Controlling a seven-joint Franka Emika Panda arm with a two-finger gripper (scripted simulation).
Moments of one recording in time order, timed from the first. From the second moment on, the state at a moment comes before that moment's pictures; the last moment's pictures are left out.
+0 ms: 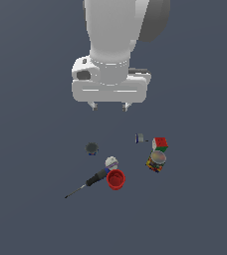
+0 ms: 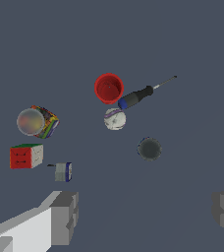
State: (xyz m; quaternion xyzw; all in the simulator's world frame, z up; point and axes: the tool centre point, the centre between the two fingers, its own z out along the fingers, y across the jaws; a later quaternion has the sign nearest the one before) arm -0.001 -0.012 0.323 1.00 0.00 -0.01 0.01
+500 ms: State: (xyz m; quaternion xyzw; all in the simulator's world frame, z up) arm 0.002 -0.007 0.332 1.00 0.02 0.00 0.02
